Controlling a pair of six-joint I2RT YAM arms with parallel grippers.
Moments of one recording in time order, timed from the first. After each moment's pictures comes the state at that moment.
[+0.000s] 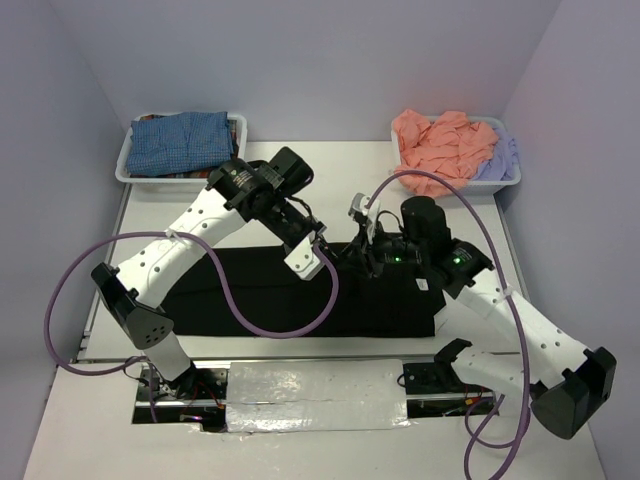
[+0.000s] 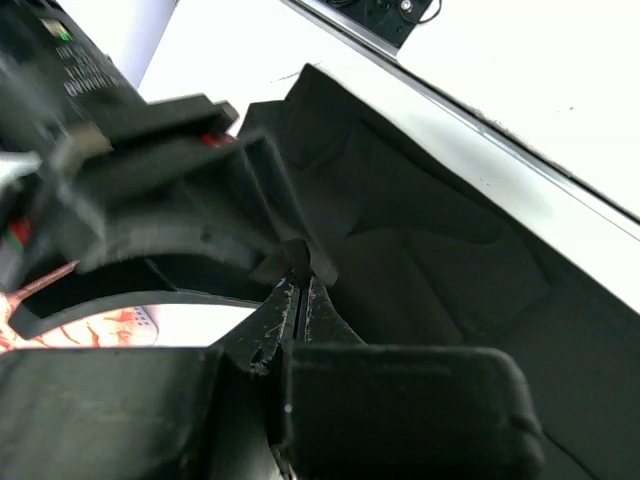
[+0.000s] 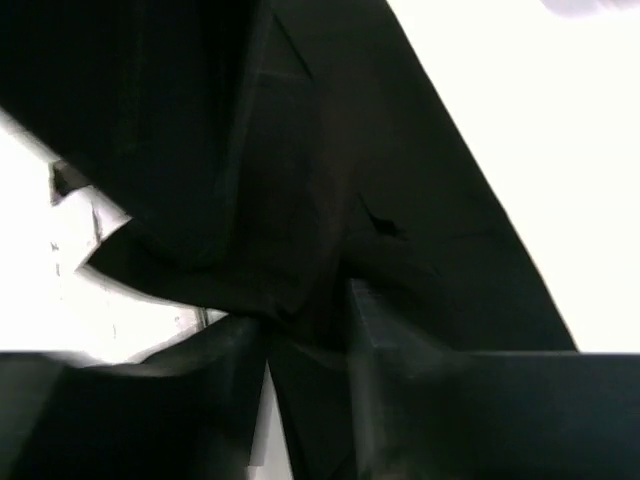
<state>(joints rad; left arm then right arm) -0.76 1.66 1.91 -1.39 0.89 1.69 0.58 0.98 0.94 -0.40 -0.65 -0.18</state>
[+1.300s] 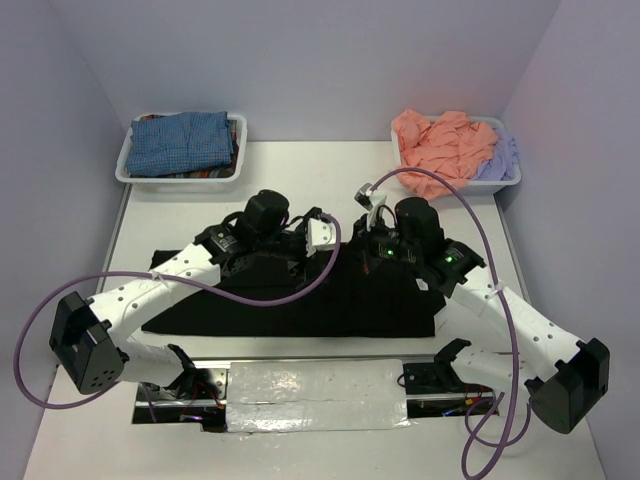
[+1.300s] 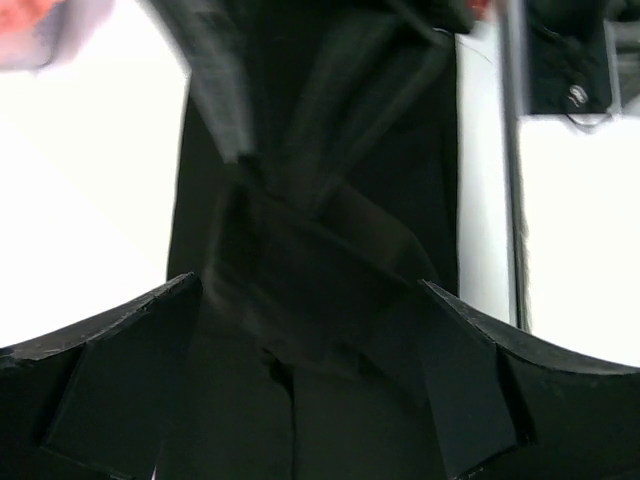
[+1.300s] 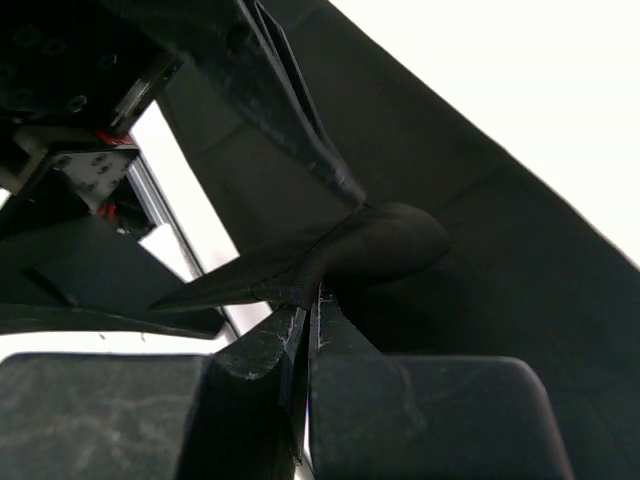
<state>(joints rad) -0.76 1.33 1.14 -0.38 0.59 0.49 0.61 1.03 0.90 -0.32 -0.45 0.16</state>
